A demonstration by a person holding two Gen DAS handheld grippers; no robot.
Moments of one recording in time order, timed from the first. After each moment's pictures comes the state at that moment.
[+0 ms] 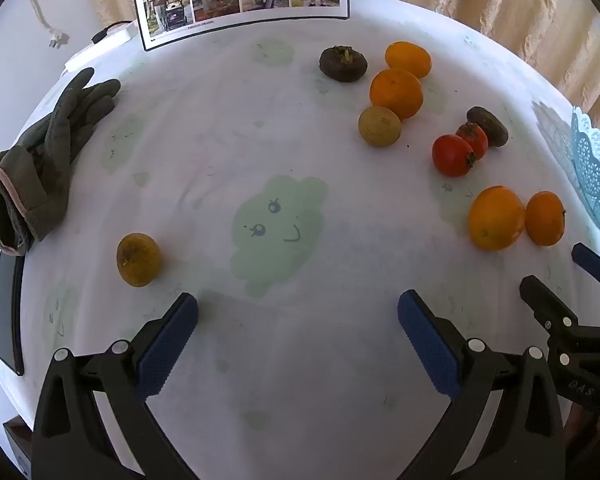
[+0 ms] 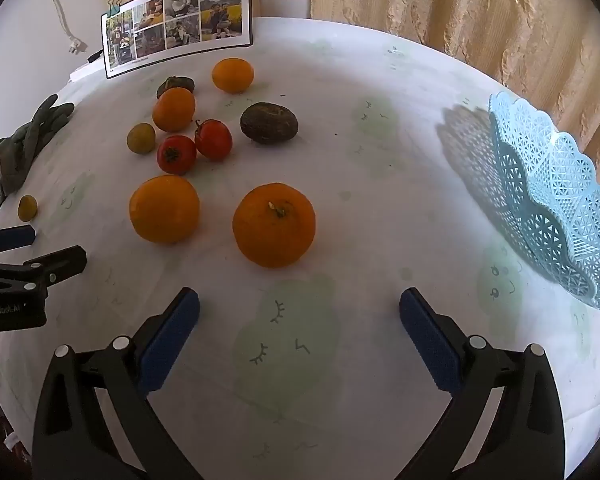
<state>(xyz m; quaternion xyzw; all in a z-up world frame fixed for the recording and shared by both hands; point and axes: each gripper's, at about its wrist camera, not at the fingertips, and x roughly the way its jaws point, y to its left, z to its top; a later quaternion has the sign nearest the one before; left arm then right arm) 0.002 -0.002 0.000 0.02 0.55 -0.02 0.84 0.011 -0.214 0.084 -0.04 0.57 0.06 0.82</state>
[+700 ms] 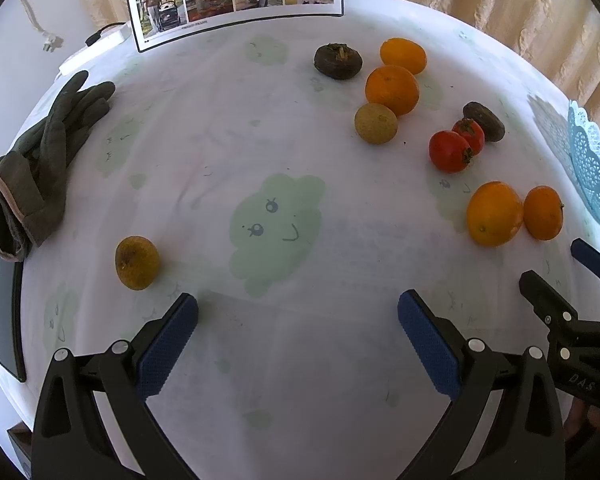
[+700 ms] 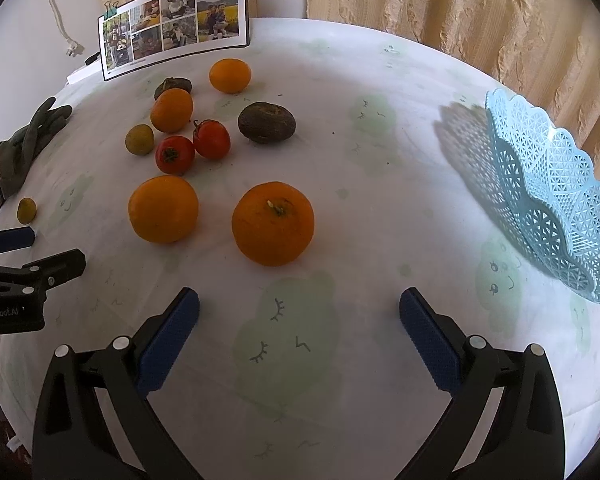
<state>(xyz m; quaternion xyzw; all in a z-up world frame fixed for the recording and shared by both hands) 0.005 -0.008 -0.004 0.02 0.55 -0.02 0.83 0.010 -0.219 0.086 -0.04 0.57 0.06 0.82</state>
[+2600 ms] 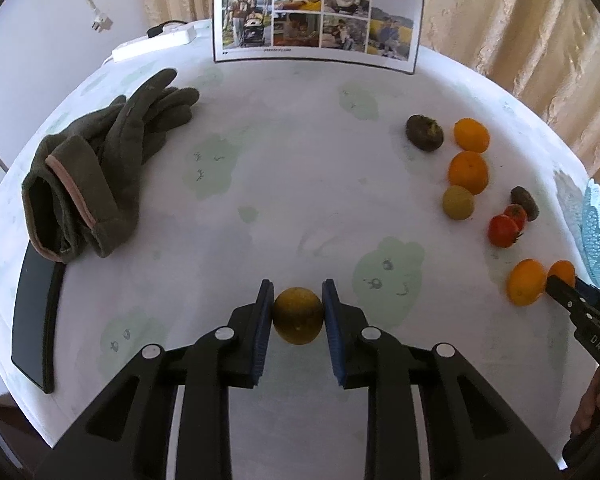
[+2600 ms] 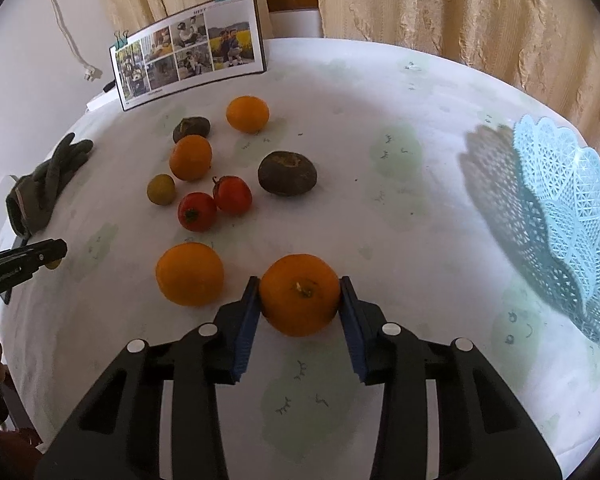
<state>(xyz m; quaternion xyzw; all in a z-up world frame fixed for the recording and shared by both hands) 0.005 0.055 0.027 -0.05 0.51 0.03 0.86 0.039 -0.222 0.102 0.01 0.55 0.10 0.83</state>
